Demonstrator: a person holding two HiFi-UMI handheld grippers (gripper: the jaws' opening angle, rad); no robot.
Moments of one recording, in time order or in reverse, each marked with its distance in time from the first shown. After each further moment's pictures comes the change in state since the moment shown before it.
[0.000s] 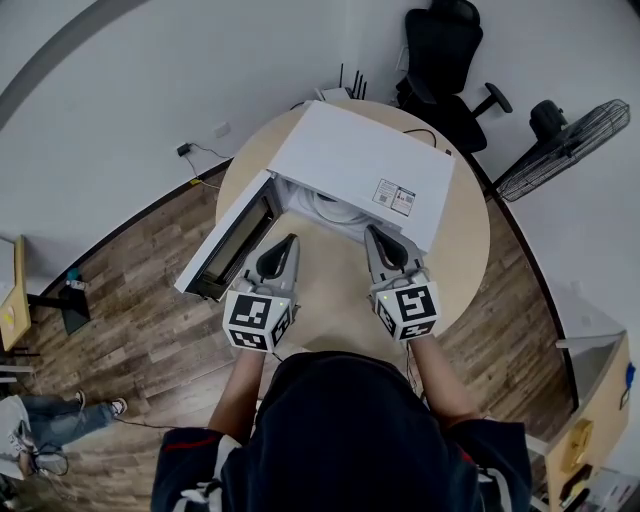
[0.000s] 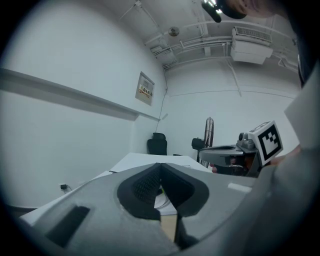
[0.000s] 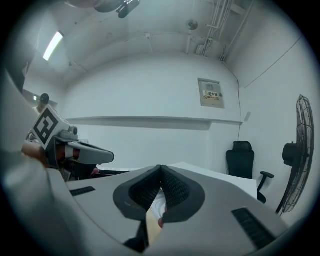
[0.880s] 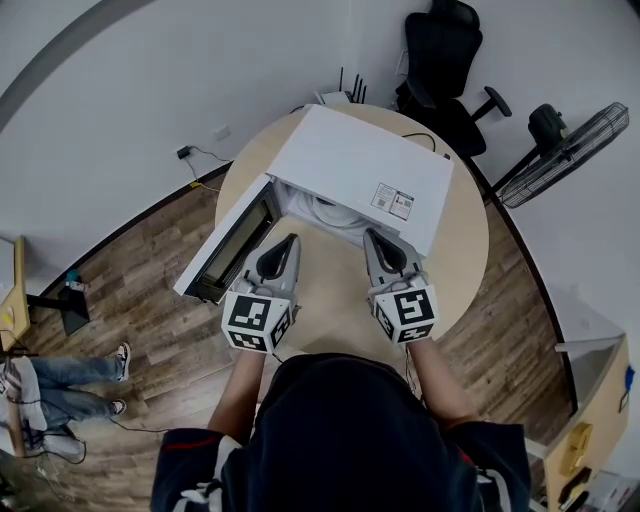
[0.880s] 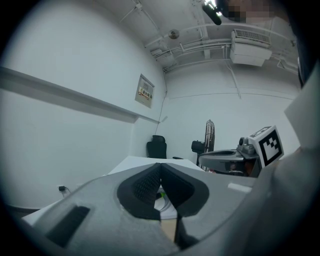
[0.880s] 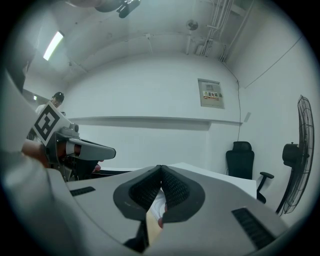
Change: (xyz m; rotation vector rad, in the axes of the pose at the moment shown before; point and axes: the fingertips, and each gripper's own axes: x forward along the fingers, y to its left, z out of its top) left arm 0.004 -0.003 0.012 -0.002 -0.027 -0.006; right arm 0.000 -0.002 0.001 -0.001 -0.004 -0.002
